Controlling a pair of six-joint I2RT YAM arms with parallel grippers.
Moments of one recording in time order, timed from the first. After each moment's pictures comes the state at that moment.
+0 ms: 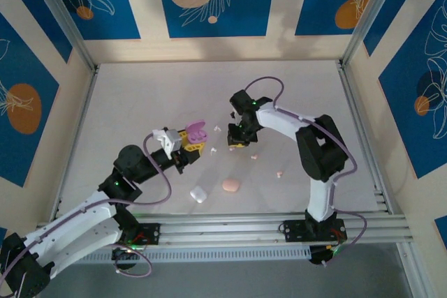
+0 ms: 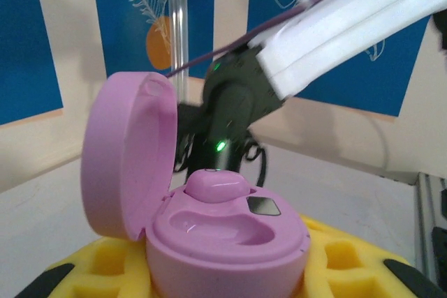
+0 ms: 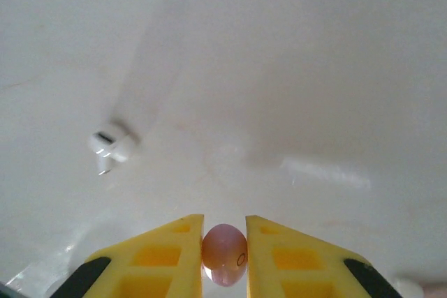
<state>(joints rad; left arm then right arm) -0.75 0.71 0.44 0.33 0.27 -0.05 0.57 1.88 1.35 -0.82 -0.29 0.52</state>
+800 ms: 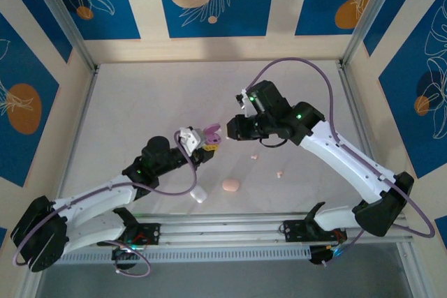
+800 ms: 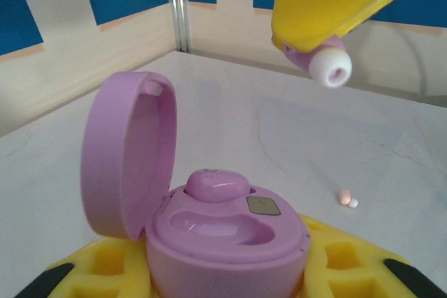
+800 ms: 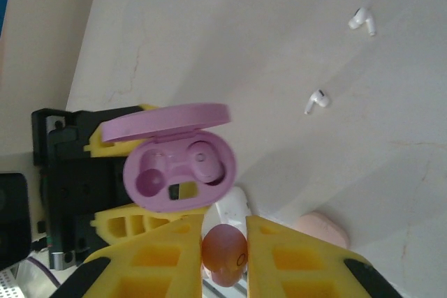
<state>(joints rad) -0.78 1.04 0.47 0.43 0.24 0.07 0.76 1.33 1.42 -0.94 -0.23 0.61</state>
